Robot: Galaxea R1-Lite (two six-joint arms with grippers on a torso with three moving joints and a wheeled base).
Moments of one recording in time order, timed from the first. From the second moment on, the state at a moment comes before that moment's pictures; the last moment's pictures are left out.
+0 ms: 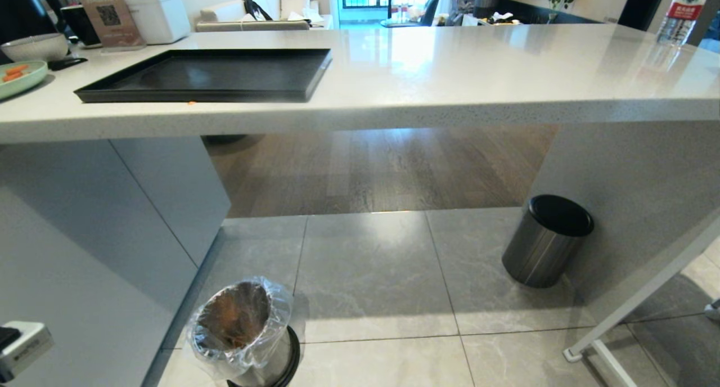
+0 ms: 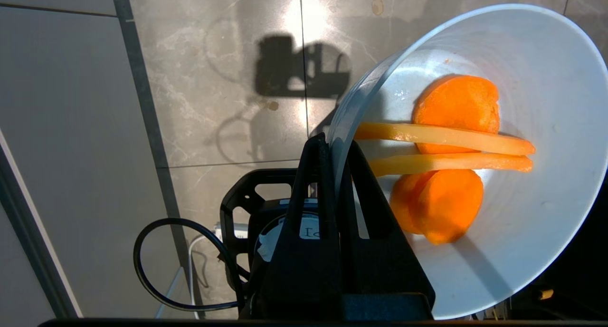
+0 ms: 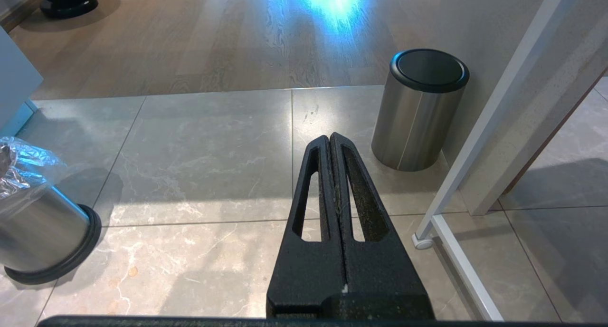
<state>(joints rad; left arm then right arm) -0.06 0.95 -0.59 0.74 -0.02 -0.04 0.00 0.00 0.00 0.00 0.00 0.00</state>
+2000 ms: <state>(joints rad) -0.06 1.01 -0.53 0.67 -0.02 -0.08 0.00 0.00 0.00 0.00 0.00 0.00</state>
